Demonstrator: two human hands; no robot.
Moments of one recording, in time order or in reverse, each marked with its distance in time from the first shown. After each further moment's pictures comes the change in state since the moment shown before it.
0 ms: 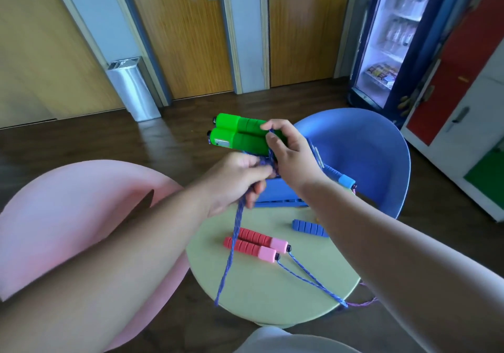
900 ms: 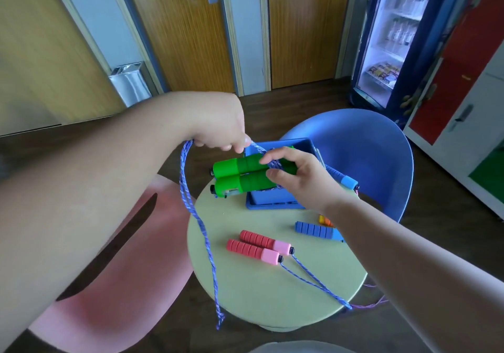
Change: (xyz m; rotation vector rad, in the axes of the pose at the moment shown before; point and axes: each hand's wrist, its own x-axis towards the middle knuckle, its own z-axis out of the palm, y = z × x) left_hand 0.004 0.125 -0.046 1.214 -0.045 -0.092; right_hand -0.034 -0.005 -0.026 -0.211 -0.217 -0.028
